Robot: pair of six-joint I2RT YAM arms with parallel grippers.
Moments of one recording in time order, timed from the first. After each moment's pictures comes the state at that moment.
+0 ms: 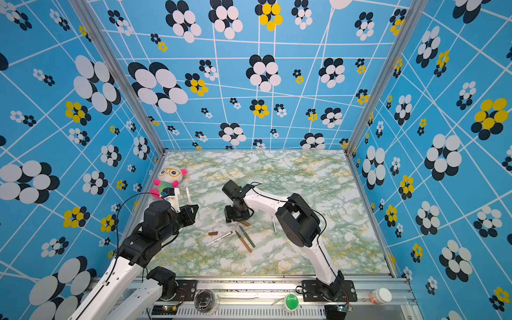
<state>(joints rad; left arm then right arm) -0.34 0.66 0.64 -0.50 0.04 -0.63 0.86 2.21 1.70 -0.75 -0.24 0.57</state>
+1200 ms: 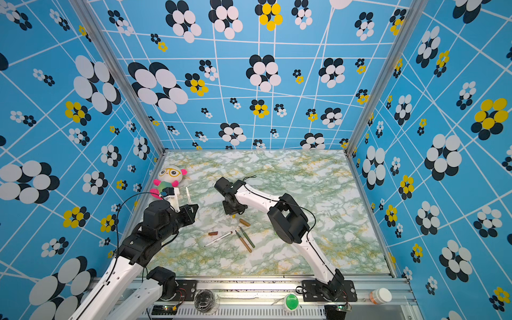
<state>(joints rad) -0.33 0.67 0.64 -0.49 0.06 -0.63 0.89 2.36 1.95 -0.91 0.08 0.48</state>
